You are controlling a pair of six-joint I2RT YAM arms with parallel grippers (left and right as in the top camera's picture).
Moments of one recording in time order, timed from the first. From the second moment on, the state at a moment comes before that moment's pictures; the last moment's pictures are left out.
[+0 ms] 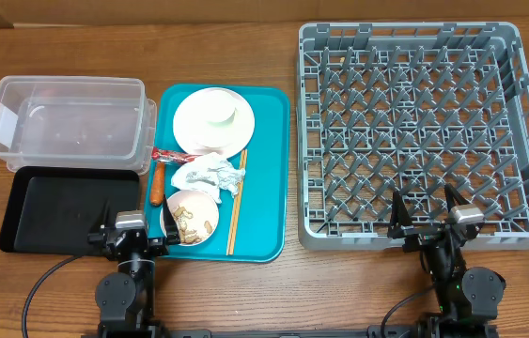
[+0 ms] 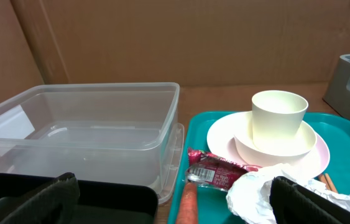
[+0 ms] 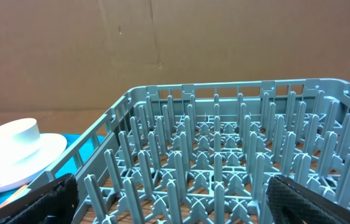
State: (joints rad) left arm 0.00 0.02 0.01 -0.07 -0.12 0.06; right arm -0.08 0.01 0.02 -0.01 -0.23 0.10
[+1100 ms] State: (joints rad) left arm 0.00 0.02 0.13 -0.14 0.40 -0.14; right arm -0.08 0.01 0.02 -0.01 -0.23 0.10
